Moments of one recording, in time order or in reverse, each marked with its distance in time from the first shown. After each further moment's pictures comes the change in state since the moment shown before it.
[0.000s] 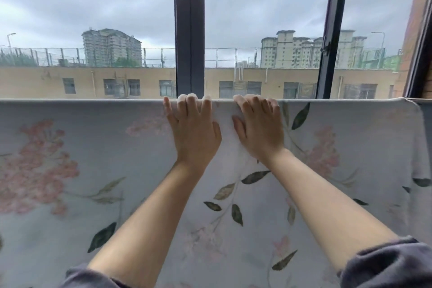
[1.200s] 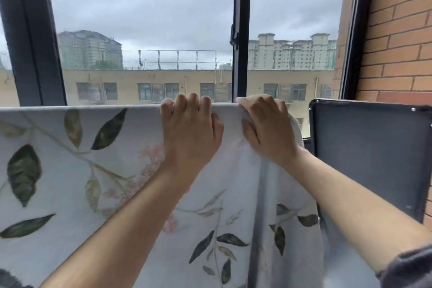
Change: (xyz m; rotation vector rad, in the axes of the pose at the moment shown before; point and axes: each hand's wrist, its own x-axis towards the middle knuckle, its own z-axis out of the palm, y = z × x) left_hand 0.043 0.421 0.129 0.016 0.068 0.160; right_hand -0.085 0.469 0.023 0.002 0.109 -0.158
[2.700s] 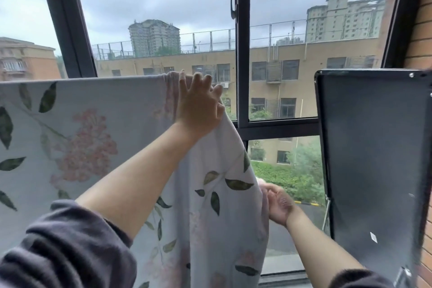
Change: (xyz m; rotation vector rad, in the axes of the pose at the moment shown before) left_hand 0.005 0.151 -0.008 0.182 -0.406 0.135; right_hand -0.263 0.070 0.007 2.156 -0.742 1.644
